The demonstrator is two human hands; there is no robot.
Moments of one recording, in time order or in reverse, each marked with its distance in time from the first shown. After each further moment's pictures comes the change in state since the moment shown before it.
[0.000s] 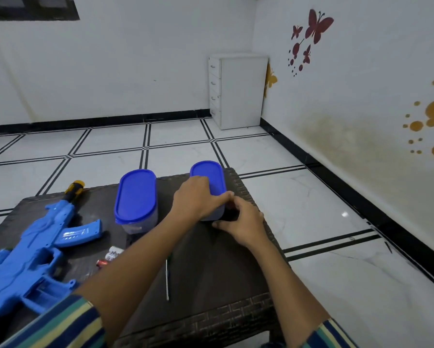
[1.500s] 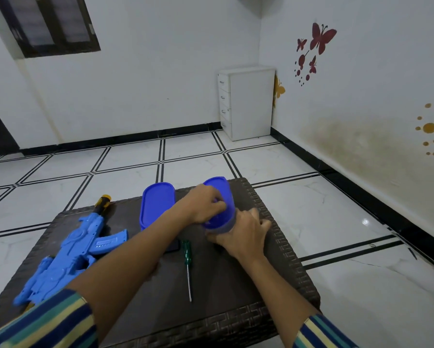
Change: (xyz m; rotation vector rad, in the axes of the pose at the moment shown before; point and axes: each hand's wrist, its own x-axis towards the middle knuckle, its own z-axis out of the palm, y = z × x) left_hand -0.005 -0.017 -0.051 -0.093 -0.316 0.173; right_hand -0.017 -0.030 0.031 -0.335 0.269 -0.093
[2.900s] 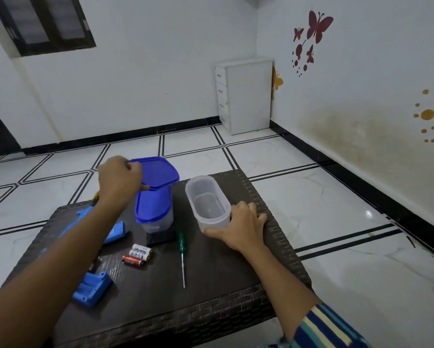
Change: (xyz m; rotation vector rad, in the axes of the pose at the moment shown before) left_hand -0.063 -0.039 -0.075 -0.246 0.711 -0.473; right_hand -0.010 -0.002 -0.027 -0.036 -0.261 0.062
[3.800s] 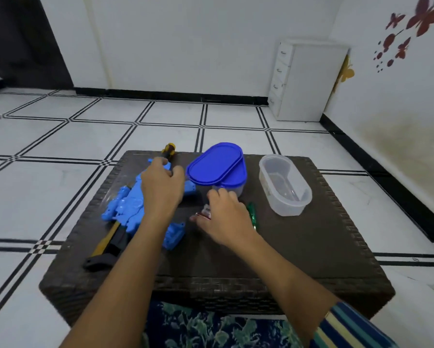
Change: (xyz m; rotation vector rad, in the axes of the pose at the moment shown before) left_hand -0.048 -0.115 -0.037 -0.097 0.176 -0.211; right_hand -0.053 -0.160 0.062 -0.145 -0.213 -0.457
